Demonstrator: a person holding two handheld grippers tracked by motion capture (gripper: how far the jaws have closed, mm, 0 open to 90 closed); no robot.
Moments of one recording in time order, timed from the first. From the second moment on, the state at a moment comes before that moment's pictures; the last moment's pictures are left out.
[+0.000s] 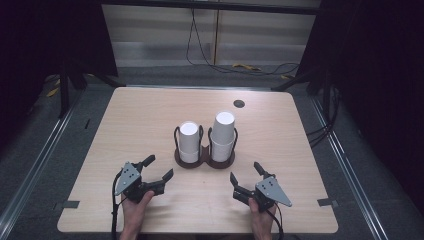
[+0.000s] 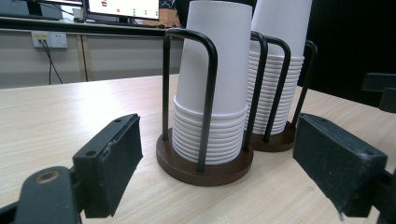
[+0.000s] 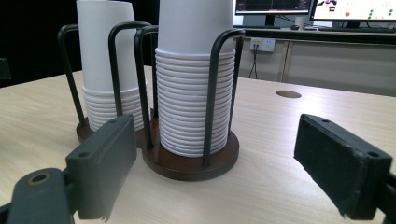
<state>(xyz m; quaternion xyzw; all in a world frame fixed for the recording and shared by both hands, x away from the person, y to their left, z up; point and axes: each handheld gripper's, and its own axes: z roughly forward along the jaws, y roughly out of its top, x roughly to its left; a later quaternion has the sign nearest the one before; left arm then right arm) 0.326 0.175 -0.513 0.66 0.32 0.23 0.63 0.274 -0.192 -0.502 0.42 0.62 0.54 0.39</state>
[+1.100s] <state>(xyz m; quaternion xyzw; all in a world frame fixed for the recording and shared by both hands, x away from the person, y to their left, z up) 0.332 0.175 -0.478 0.69 0.29 0.17 0.64 0.275 -0.194 -0.501 0.42 0.62 0.54 0.38</state>
